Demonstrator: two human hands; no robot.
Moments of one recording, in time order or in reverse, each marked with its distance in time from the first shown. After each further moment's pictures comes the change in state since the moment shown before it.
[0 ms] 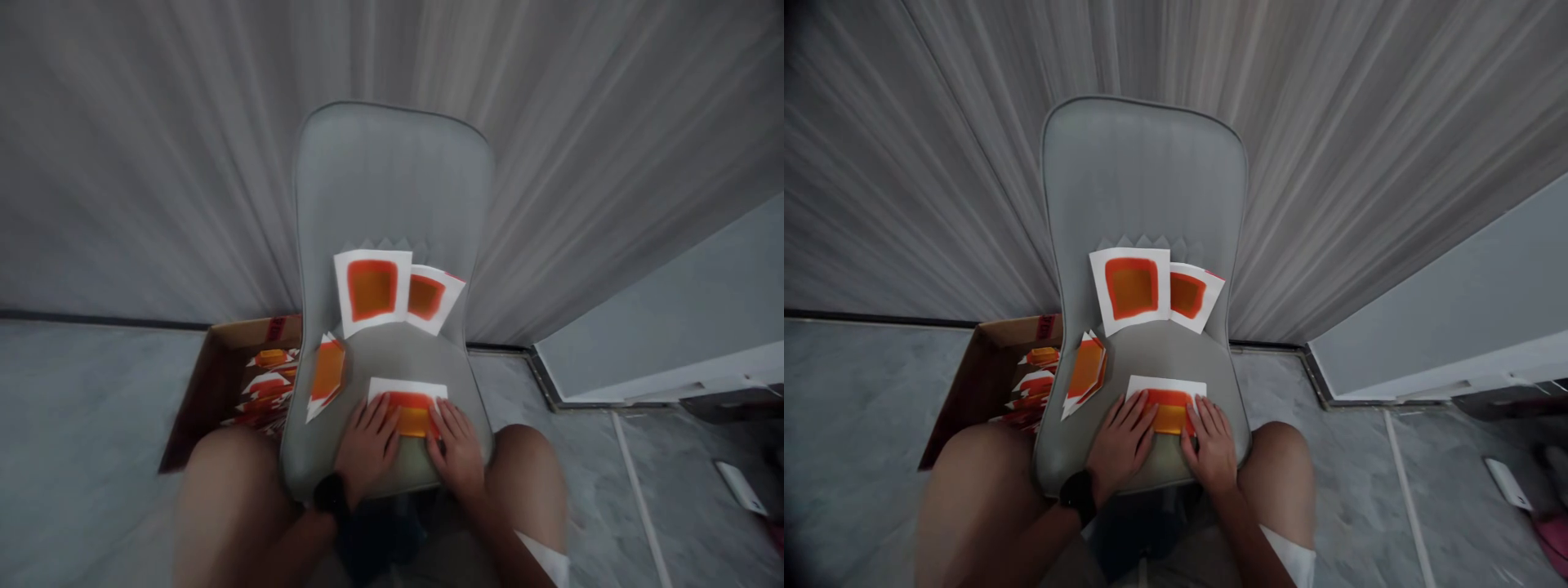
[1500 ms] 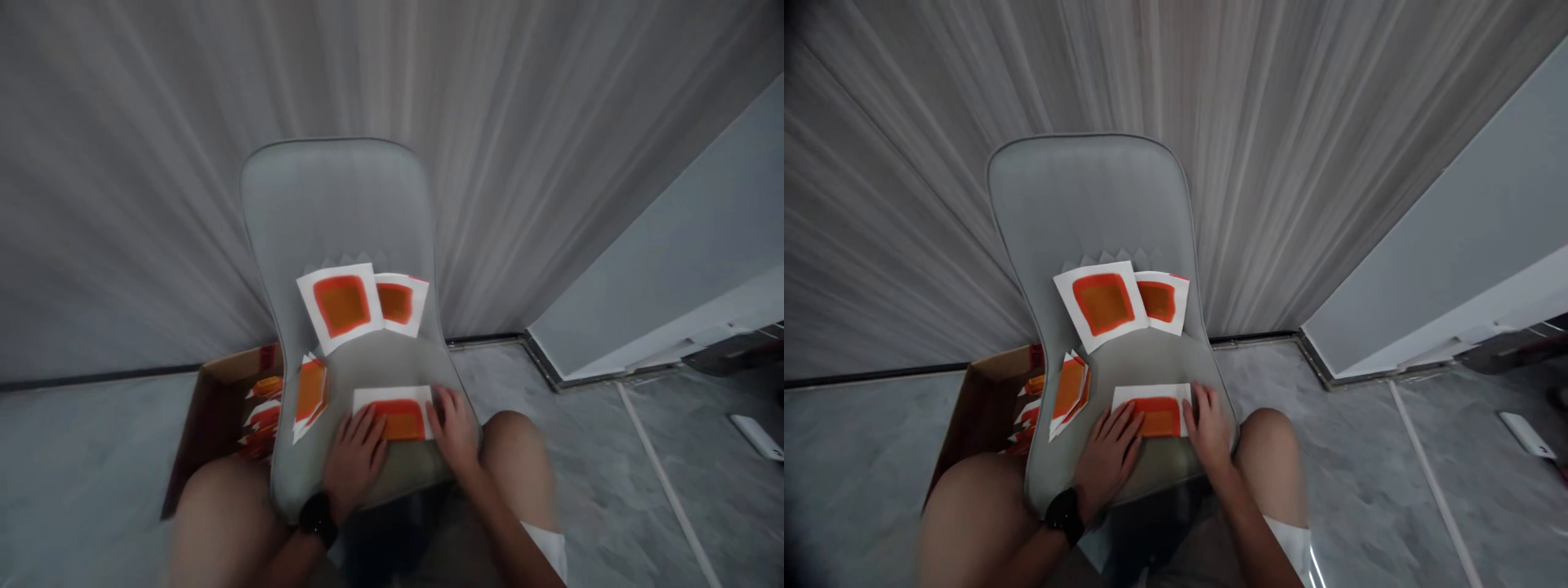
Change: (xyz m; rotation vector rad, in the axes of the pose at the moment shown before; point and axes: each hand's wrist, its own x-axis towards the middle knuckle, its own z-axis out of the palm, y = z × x) left_hand 0.005 -0.008 -0.009 0.130 -0.055 0.118; right_hand 0.034 0.005 -0.015 0.117 0.035 0.511
